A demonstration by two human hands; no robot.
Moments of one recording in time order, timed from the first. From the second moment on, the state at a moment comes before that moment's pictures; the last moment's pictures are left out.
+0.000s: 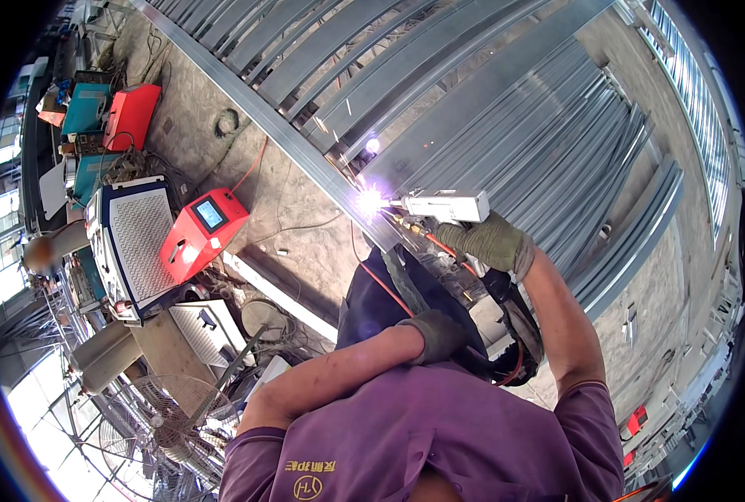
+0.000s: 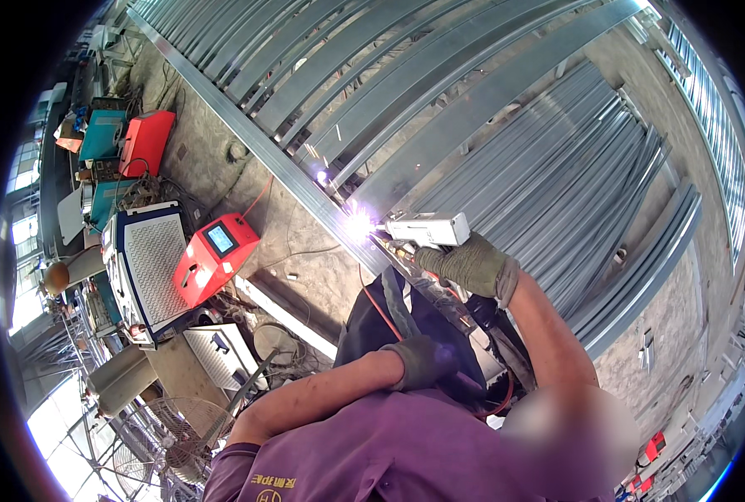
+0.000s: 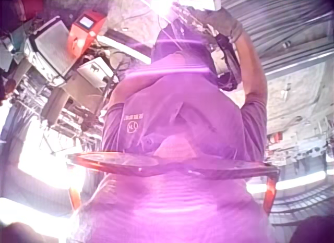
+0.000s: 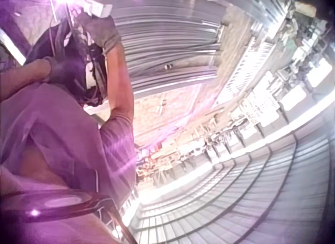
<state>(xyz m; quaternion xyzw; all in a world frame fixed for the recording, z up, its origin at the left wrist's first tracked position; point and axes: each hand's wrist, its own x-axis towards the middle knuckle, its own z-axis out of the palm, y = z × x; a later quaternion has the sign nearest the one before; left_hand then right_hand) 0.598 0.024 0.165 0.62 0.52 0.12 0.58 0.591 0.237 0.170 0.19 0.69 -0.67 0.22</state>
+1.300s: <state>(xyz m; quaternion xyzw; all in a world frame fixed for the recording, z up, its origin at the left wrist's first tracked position) 0.599 0.033 0.170 0.61 0.51 0.11 0.60 0.599 0.236 0.174 0.23 0.63 -0.71 0.23</state>
